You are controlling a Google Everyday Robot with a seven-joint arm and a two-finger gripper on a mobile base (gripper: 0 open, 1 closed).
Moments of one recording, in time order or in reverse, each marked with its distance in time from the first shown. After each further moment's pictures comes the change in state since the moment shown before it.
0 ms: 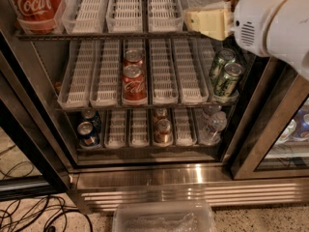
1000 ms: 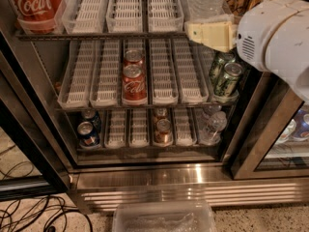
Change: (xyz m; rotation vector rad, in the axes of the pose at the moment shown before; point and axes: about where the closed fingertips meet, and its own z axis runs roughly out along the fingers) arm 0.017 -0.013 -0.018 0.137 0.011 0.019
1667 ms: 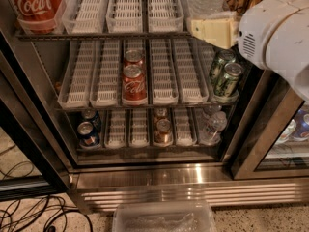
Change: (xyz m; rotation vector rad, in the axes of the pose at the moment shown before) arm -0.004 0.000 0.003 0.013 -0.014 -0.002
